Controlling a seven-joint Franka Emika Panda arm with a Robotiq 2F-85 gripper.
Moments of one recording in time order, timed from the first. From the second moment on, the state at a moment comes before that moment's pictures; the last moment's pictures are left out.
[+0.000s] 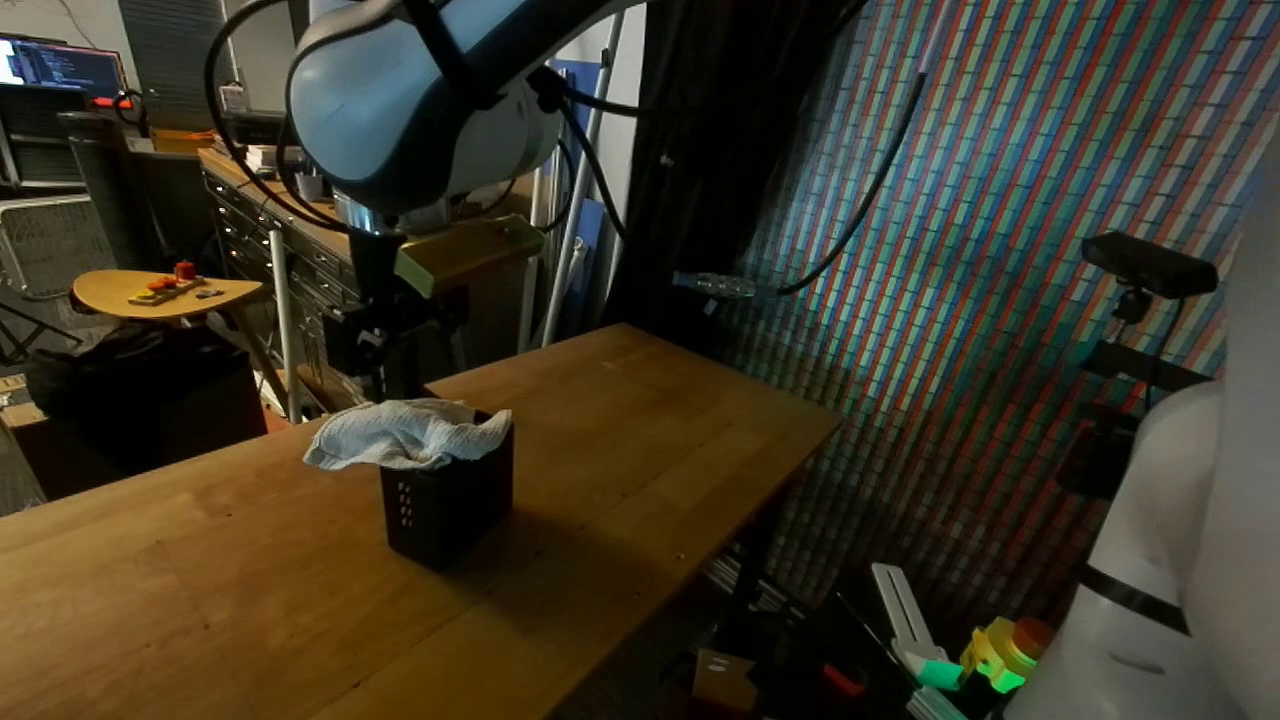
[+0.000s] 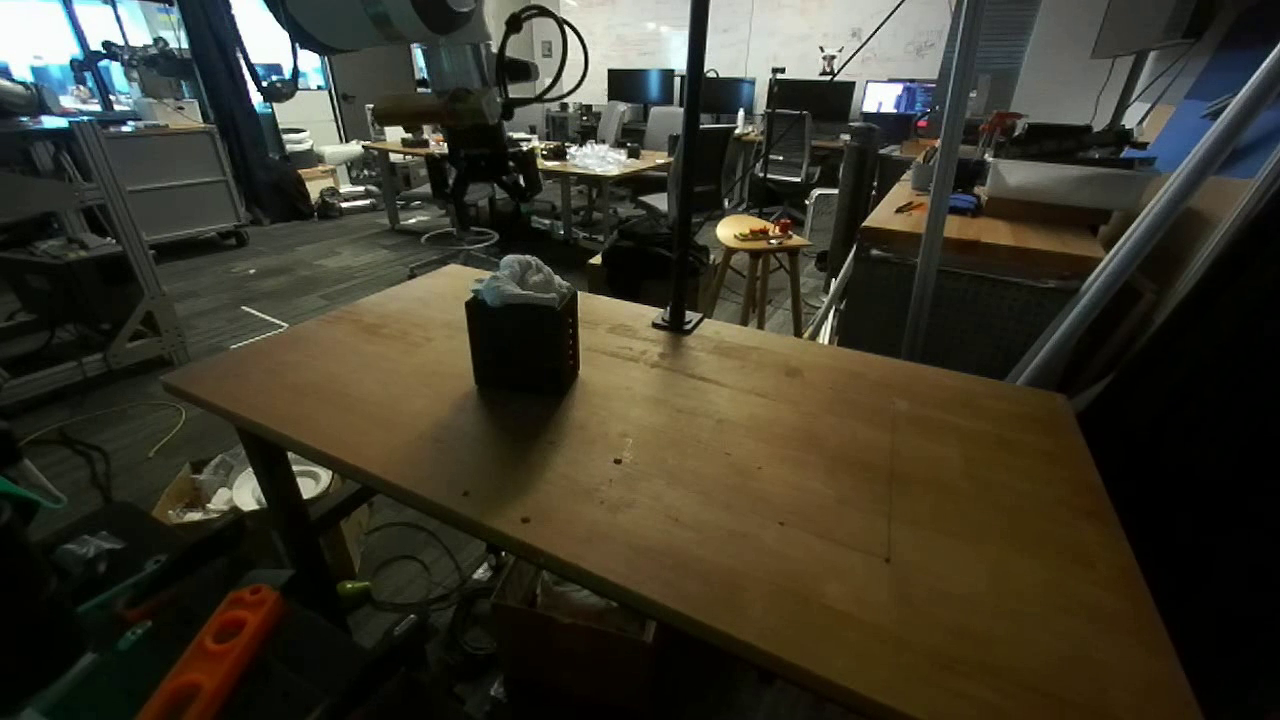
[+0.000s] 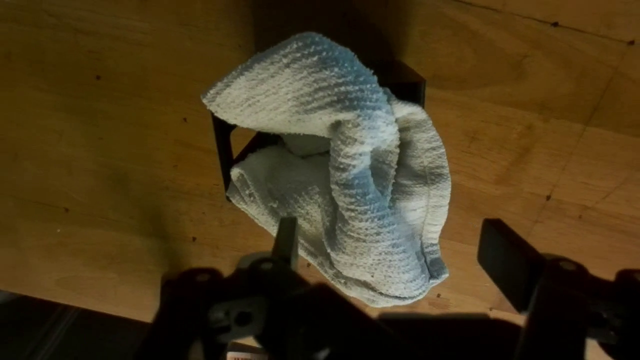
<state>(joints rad) 0.14 0.21 0.10 -2.00 -0.17 2.30 0.09</state>
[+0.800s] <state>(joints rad) 0.17 0.18 0.10 -2.07 -0.23 2.30 0.24</state>
